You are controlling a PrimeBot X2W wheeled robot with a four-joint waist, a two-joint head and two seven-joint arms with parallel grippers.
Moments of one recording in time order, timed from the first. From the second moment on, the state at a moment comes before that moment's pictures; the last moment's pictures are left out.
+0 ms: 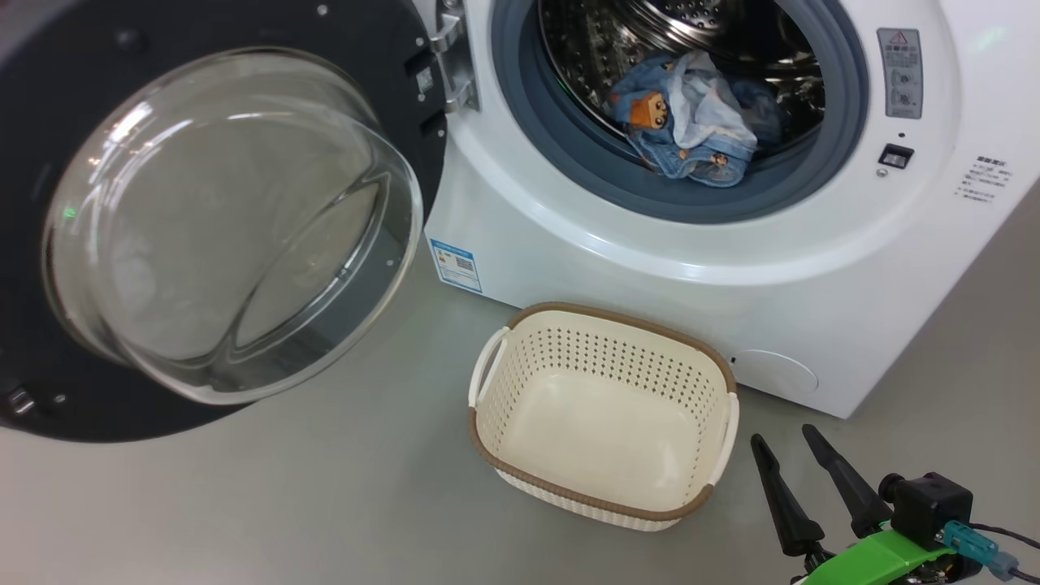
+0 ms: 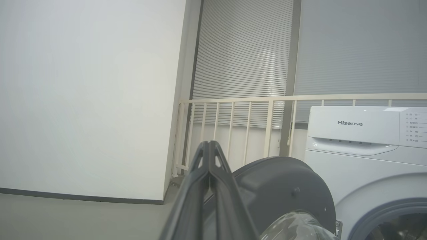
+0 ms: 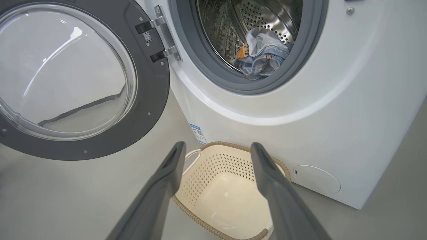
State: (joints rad) left arm -0.24 0.34 0.36 -0.04 -0.56 -0.13 -0.26; right arm -0.04 -0.20 0.16 0.26 0.42 0.13 -0.26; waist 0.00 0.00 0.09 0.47
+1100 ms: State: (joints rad) left arm -0.70 0.74 0.17 0.81 -1.34 -0.13 0.42; right arm -0.10 -0.22 0.22 0.26 0.42 0.13 -0.26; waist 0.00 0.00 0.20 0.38
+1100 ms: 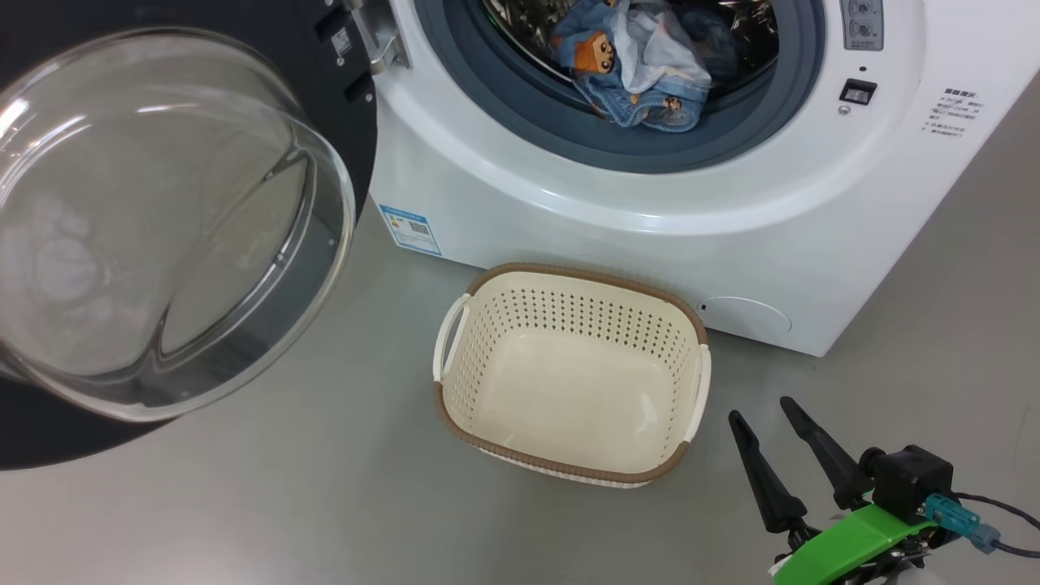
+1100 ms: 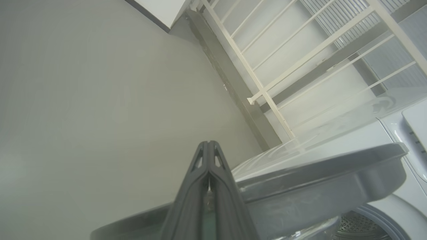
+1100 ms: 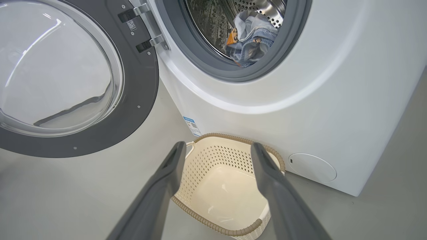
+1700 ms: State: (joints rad) left arm -0.63 0.76 0.13 0.72 -1.41 -0.13 0.63; right arm -0.10 -0.21 0.20 0.26 0.42 0.13 -0.26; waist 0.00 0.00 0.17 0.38
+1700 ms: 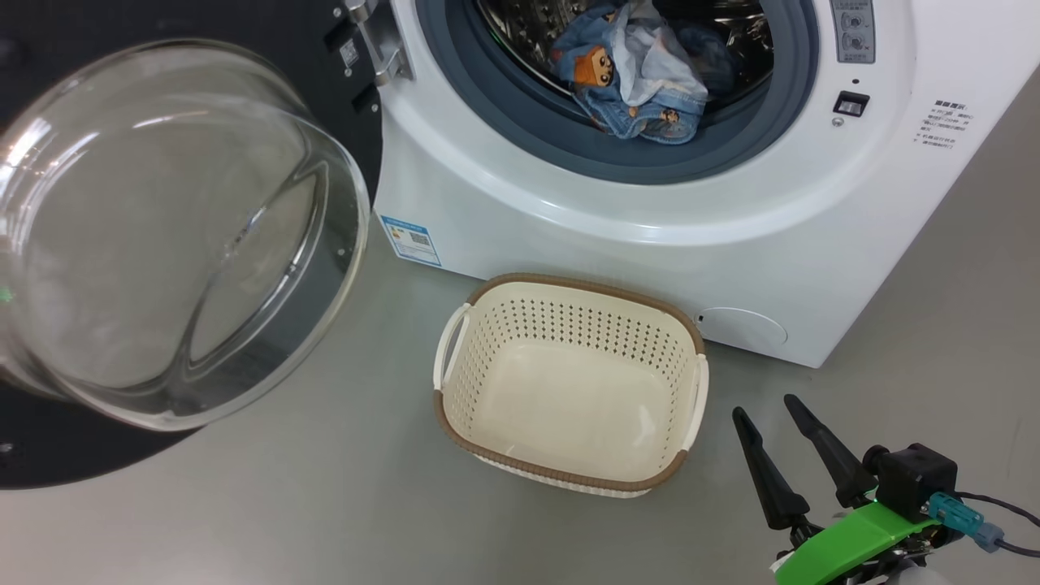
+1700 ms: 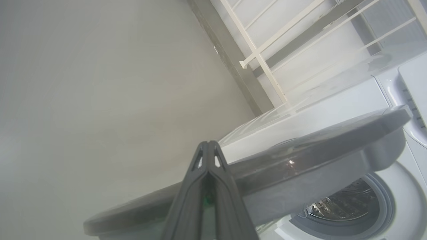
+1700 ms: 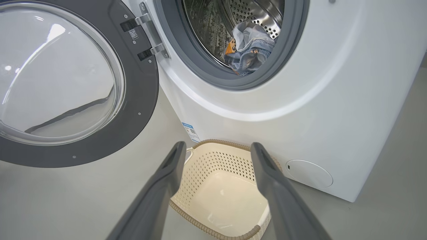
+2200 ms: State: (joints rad) left arm -0.52 0.77 0.09 0.49 -1.48 -0.12 0.79; right arm -0.09 -0.19 0.17 0.26 0.42 0.13 -0.26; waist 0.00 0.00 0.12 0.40
